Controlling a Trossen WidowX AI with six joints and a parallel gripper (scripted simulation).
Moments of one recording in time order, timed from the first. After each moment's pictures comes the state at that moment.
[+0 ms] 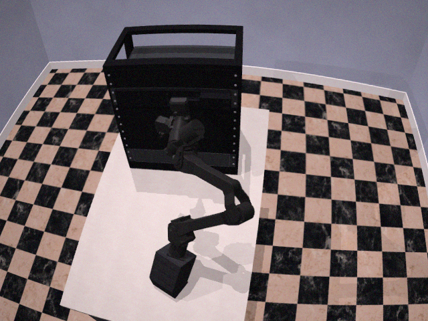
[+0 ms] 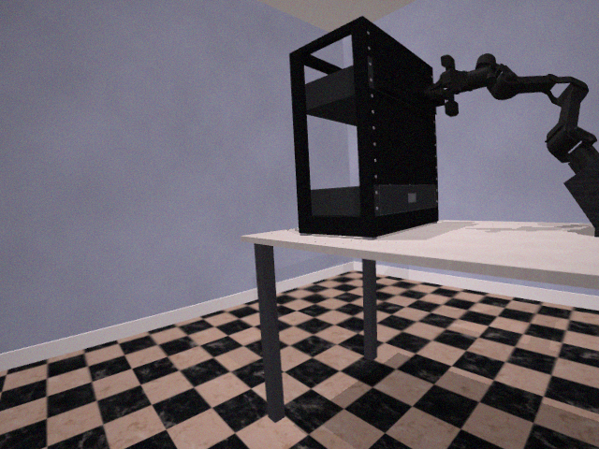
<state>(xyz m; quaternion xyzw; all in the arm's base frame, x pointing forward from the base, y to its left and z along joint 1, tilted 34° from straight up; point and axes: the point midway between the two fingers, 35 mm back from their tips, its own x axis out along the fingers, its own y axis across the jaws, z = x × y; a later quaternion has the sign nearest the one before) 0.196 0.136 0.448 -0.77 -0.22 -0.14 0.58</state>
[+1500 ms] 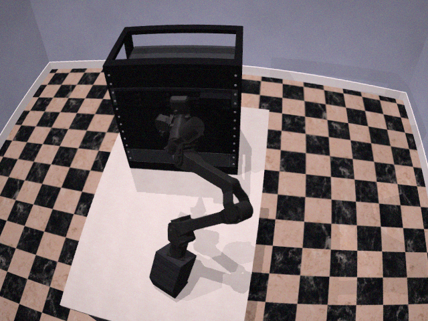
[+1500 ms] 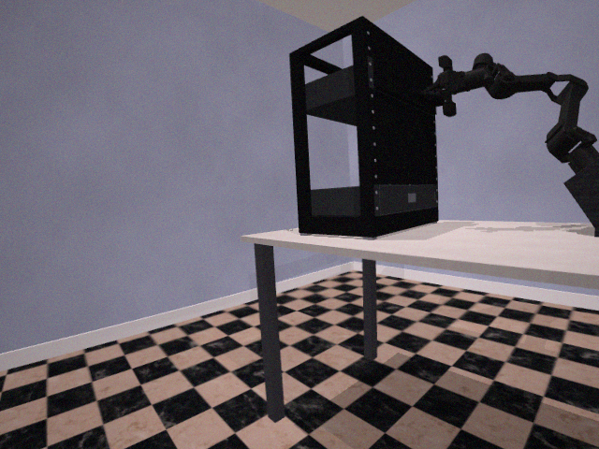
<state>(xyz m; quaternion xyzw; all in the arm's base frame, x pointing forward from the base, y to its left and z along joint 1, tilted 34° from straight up) 0.202 0.137 0.452 -0.77 -0.22 -0.14 0.58</state>
